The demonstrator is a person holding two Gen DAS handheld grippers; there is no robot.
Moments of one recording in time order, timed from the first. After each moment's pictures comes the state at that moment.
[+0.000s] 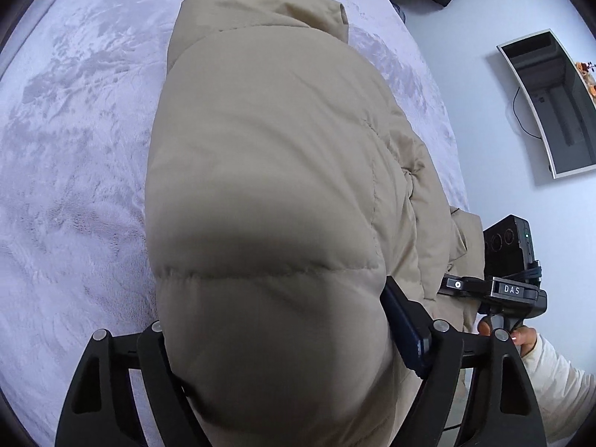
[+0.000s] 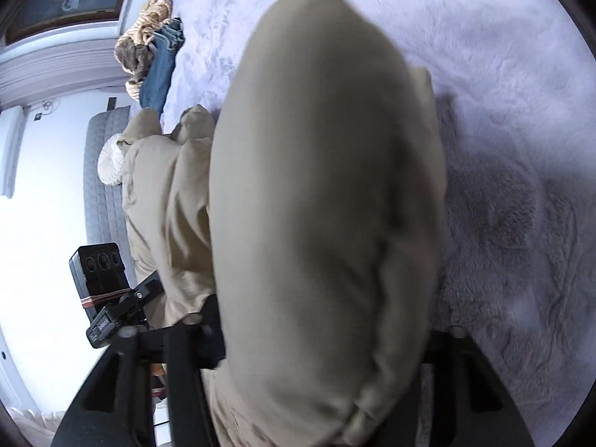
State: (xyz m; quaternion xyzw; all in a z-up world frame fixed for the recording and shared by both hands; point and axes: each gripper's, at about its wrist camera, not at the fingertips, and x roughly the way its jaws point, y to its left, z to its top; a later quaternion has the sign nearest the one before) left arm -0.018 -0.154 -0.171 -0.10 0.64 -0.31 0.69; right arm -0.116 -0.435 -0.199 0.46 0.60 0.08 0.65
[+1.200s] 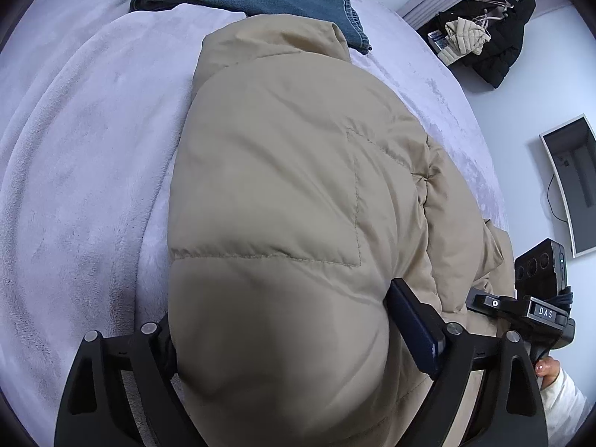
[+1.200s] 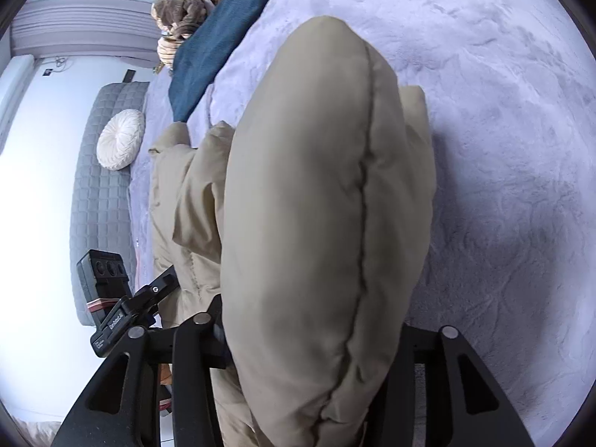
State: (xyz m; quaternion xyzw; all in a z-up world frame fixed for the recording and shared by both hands) left arm 0.146 0.093 -0.219 -0.15 0.59 -0.22 0.76; right arm 0.091 -0.217 -0.222 0.39 0.60 0.08 0.69
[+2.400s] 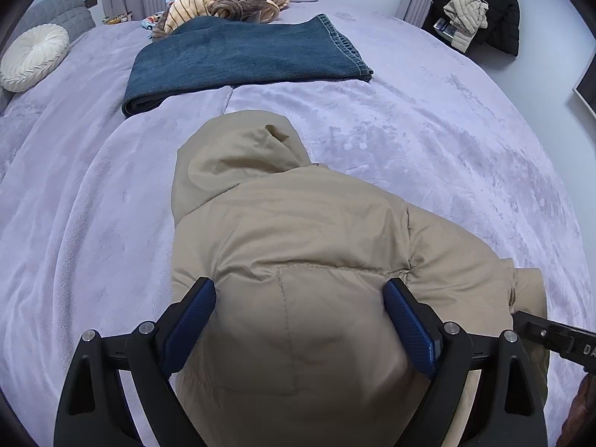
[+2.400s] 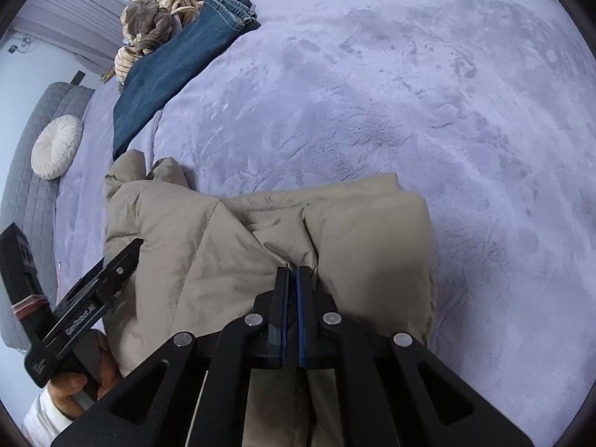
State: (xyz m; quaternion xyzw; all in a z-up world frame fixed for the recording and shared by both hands) left arm 0.178 0.034 -0.181 0.01 0.52 -0.15 0.84; right arm 0.078 -0.205 -0.169 0.26 0.59 -0.03 0.76
